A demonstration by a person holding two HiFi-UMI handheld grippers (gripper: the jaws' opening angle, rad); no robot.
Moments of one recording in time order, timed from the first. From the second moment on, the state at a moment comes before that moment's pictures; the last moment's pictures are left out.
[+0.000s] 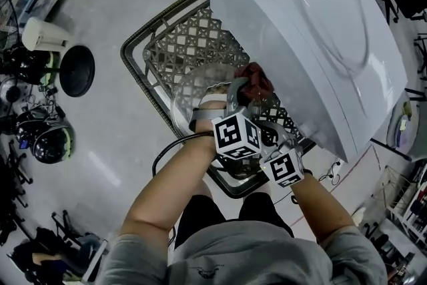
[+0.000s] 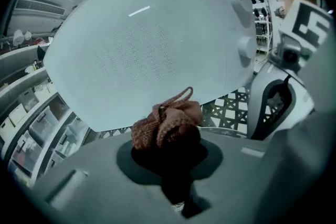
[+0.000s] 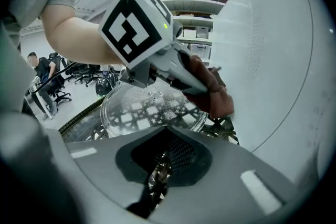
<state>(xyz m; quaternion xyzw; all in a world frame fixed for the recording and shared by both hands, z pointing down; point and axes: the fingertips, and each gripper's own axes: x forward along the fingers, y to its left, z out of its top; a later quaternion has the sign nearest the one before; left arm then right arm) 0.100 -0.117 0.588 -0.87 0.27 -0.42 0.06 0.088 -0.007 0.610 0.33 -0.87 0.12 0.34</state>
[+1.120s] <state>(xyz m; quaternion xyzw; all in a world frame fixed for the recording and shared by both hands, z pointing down) -0.109 -0.051 0.594 -0.78 0.32 -0.53 0.02 0.088 -0.006 0.612 0.33 -0.87 0.12 0.35</state>
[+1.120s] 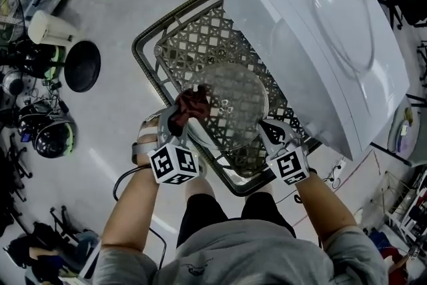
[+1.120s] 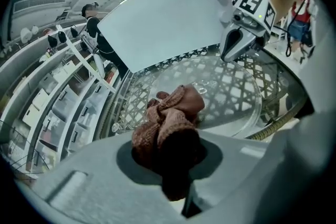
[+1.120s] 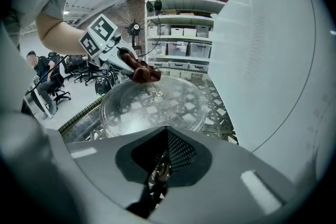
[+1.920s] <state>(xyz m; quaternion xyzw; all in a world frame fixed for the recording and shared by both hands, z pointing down) 0.127 -0.077 0.587 -0.88 0.23 -0.41 0.08 0.088 -0.007 0.612 0.33 -0.87 0.12 0.34</state>
